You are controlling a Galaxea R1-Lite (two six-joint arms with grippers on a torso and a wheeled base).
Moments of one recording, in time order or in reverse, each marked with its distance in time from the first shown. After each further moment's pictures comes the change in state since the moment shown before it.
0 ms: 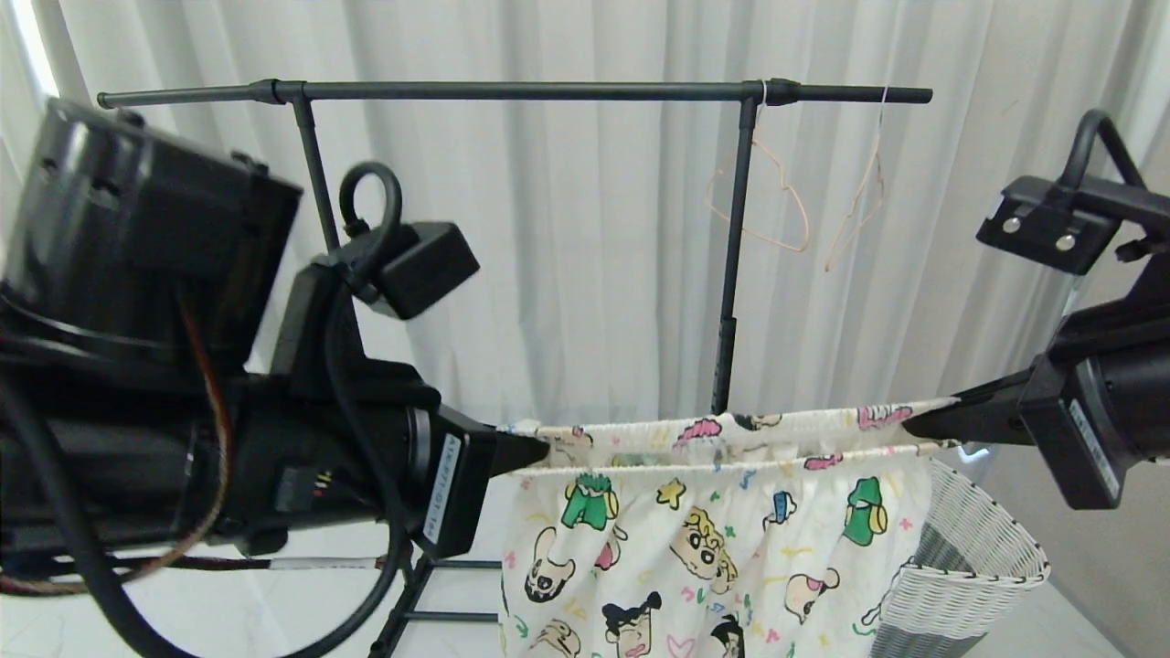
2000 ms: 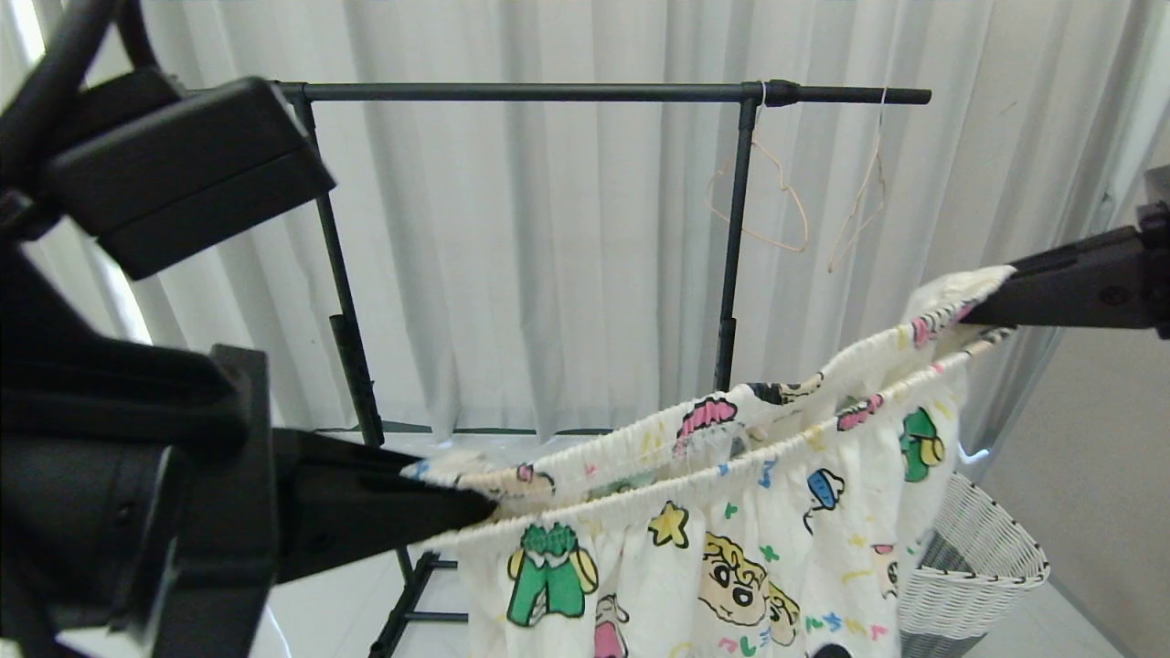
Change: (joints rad) left arm -0.192 -0.132 -0.166 0.299 0.023 0.096; right arm 0.122 -0.009 -0.219 -0.016 0.056 -0.006
